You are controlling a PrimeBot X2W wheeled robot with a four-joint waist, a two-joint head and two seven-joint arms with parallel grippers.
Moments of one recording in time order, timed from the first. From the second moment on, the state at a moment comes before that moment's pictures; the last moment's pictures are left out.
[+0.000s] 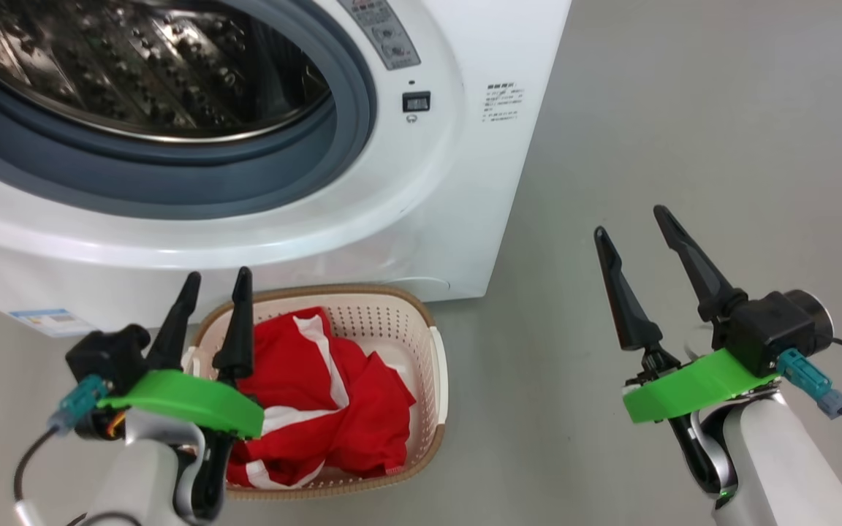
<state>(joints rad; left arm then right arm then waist) -0.46 0.06 -0.09 0.58 -0.48 -0.12 -0.25 -0.29 -0.05 0.11 0.19 0.19 0.13 -0.26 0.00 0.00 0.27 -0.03</state>
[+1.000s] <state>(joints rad) -0.13 0.07 -0.03 0.22 -0.31 -0.05 -0.25 -0.16 -0.05 0.04 0.20 0.16 0.13 -0.26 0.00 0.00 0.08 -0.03</state>
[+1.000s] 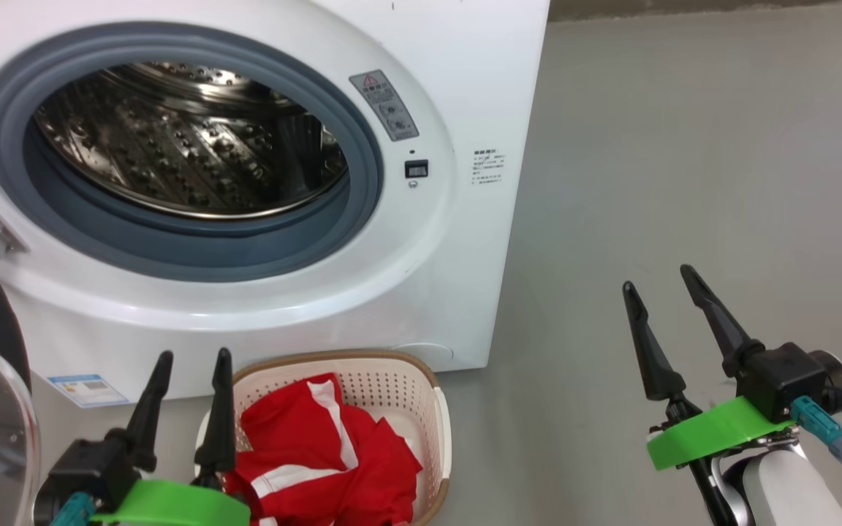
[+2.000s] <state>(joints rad) 0.05 0.10 -0.02 0.11 -0.31 0.01 -0.22 -0.08 -0.05 0.05 0.20 0.16 0.13 -0.26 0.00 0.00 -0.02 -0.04</state>
